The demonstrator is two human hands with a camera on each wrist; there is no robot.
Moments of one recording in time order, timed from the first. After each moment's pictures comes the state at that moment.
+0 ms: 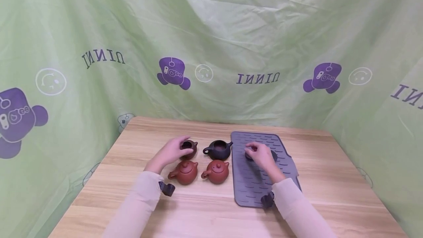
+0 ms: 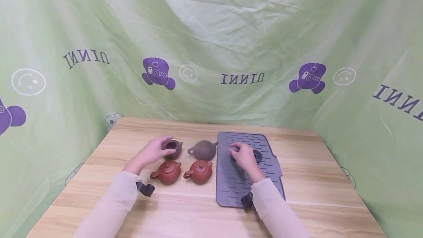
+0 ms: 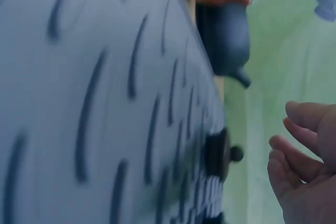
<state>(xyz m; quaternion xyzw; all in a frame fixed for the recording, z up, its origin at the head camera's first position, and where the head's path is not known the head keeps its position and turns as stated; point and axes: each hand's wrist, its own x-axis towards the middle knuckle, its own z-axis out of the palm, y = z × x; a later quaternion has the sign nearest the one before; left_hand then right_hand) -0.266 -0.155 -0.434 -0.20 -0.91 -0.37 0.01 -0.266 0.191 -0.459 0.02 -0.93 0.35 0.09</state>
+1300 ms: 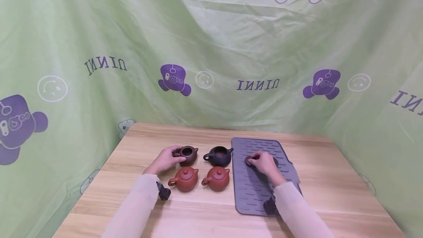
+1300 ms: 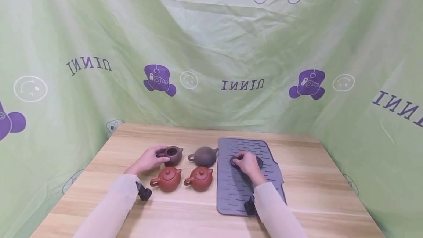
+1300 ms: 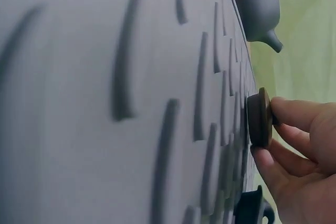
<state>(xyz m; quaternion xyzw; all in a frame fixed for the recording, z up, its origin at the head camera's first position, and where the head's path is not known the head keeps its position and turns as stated) -0.293 -0.188 -0.489 -0.14 -0.88 -0.45 0.00 -0.279 0.210 -0.481 -0.01 -0.94 0.33 0.05</state>
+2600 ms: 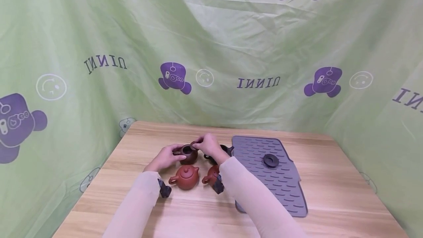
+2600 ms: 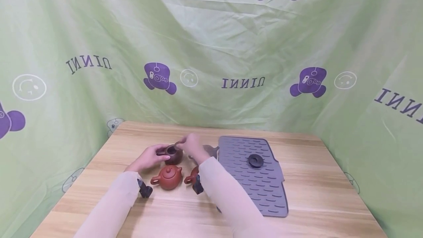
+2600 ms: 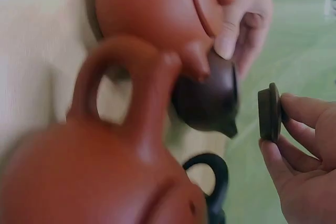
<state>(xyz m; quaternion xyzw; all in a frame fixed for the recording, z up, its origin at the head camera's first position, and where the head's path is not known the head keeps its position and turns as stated) -0.294 -0.190 -0.488 -0.15 -0.88 -0.45 -0.01 -0.307 0.018 -0.427 0.15 -0.92 0.37 0.01</state>
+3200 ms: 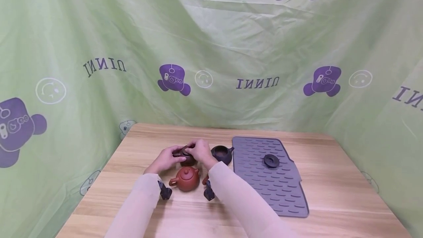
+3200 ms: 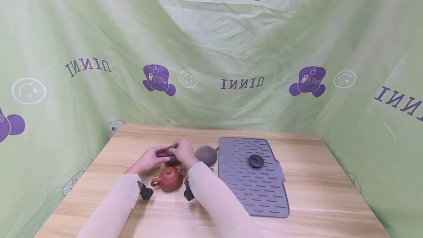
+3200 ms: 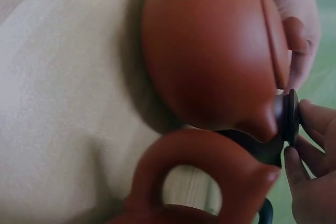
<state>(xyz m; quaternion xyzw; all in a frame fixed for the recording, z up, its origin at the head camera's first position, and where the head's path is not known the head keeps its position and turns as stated) -0.292 -0.188 -0.487 -0.16 -0.88 -0.44 0.00 -0.309 -0.011 -0.461 0.16 -0.90 0.40 0.06</state>
